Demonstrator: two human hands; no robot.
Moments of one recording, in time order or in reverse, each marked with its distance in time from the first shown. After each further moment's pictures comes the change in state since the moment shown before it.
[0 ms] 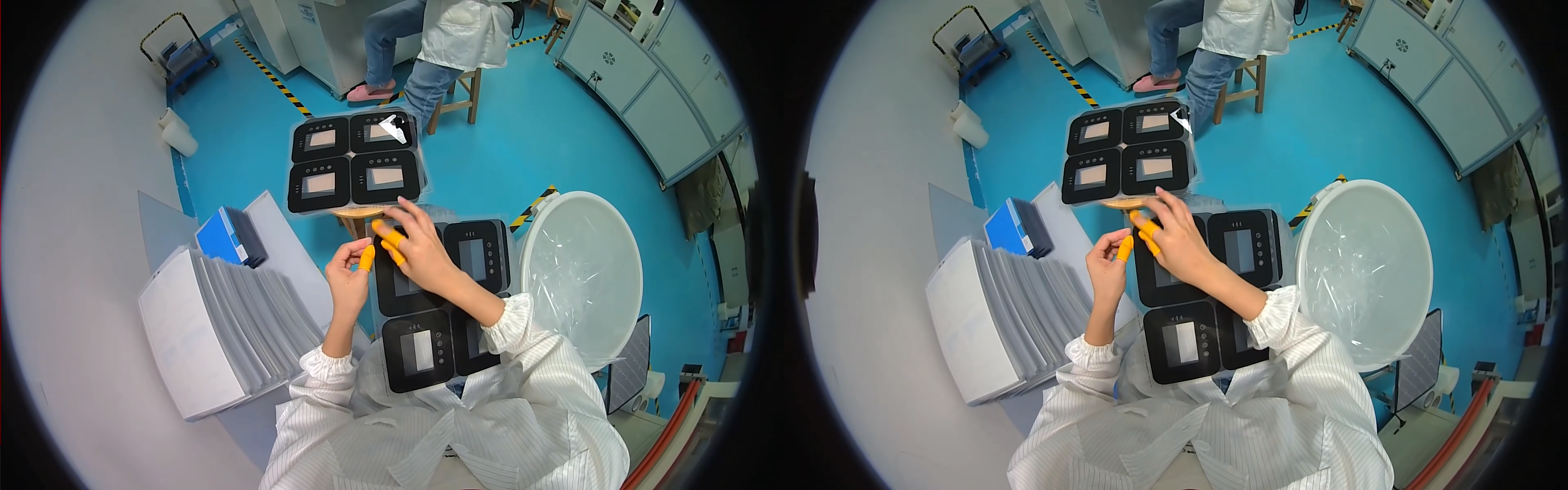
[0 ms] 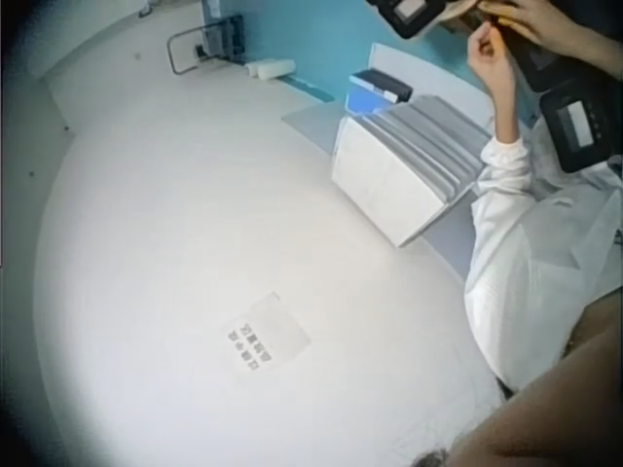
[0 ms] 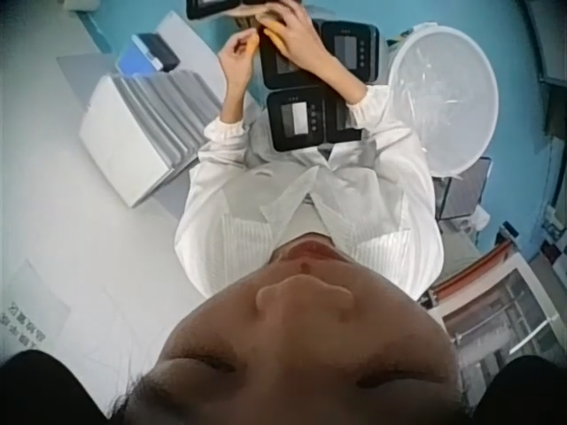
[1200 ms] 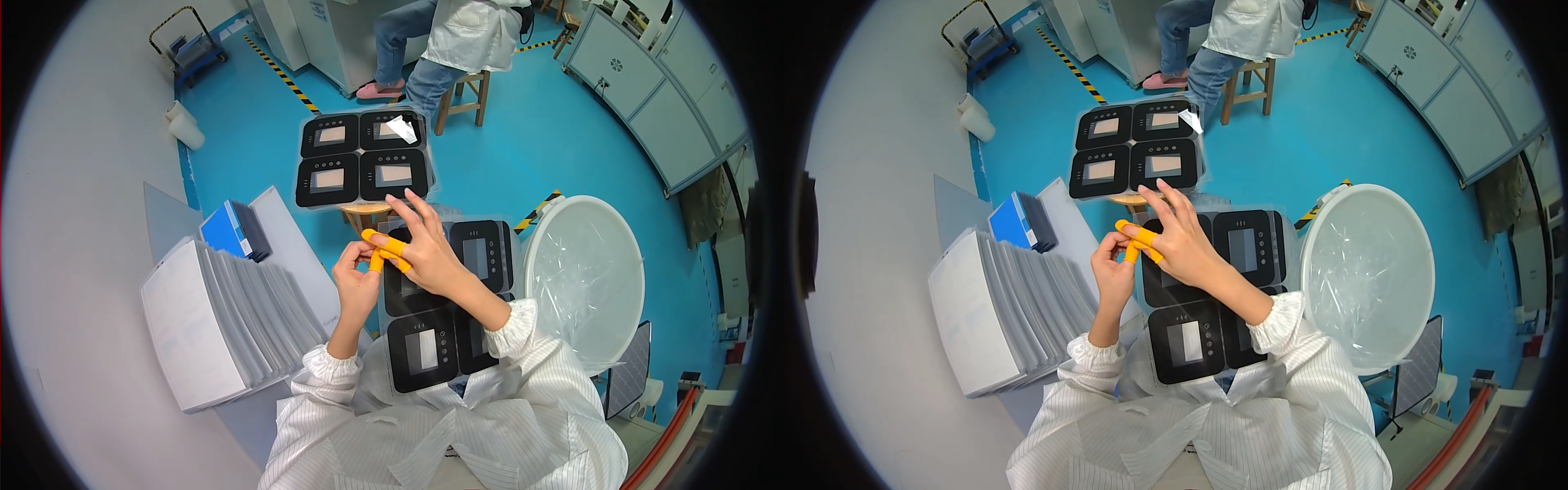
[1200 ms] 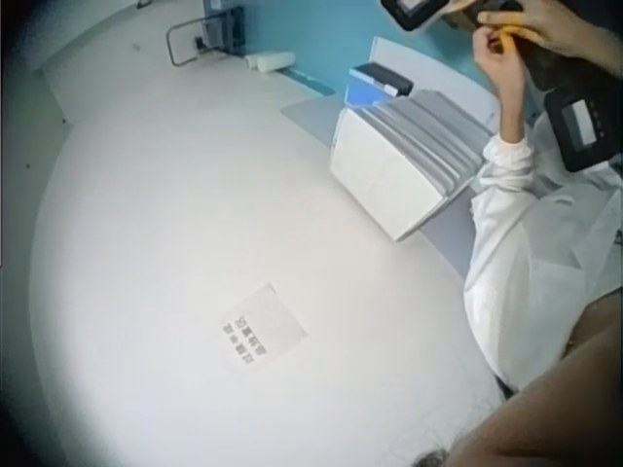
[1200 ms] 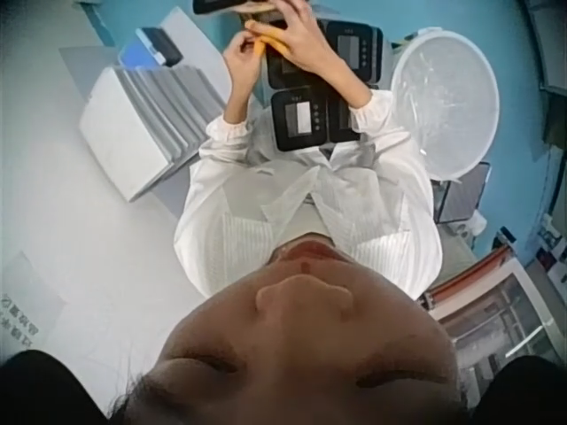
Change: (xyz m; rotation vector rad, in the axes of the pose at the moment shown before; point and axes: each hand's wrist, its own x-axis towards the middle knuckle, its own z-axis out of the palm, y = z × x) left_hand -0.009 0.009 -0.001 0.045 0.000 0.140; right_hand 0.009 -0.022 -0.015 0.000 -0.023 -0.027
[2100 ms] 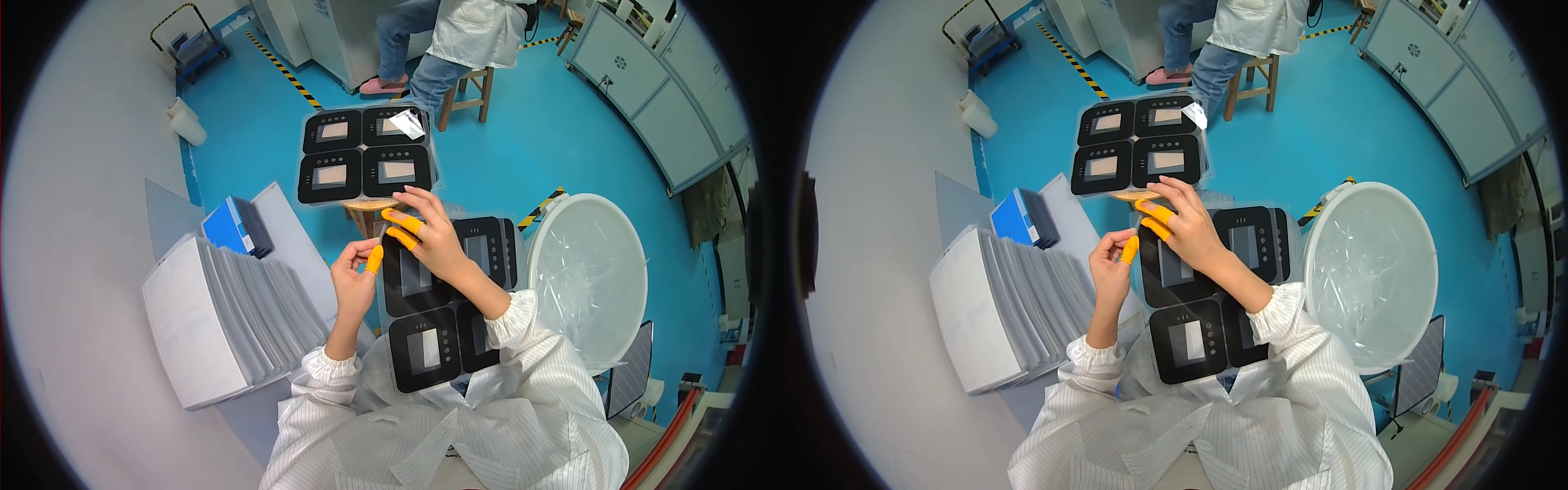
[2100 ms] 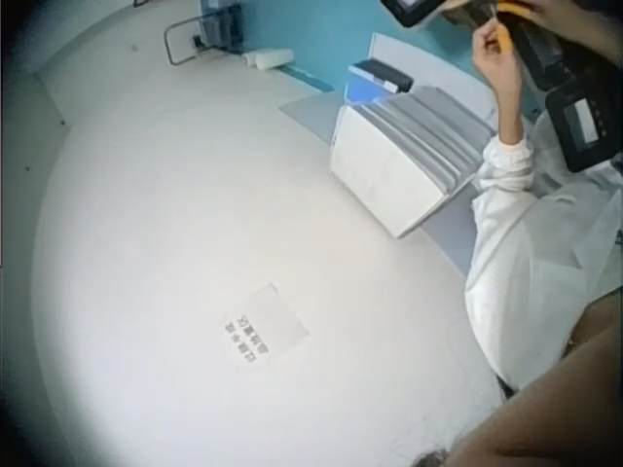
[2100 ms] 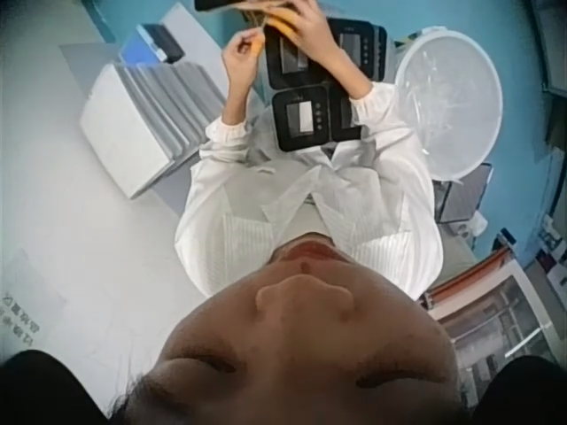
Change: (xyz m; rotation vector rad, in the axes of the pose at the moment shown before) left_hand -0.002 0.005 -0.005 -0.097 0.003 -0.176; right_hand 0.003 0.025 0.016 0.077 0.226 0.006
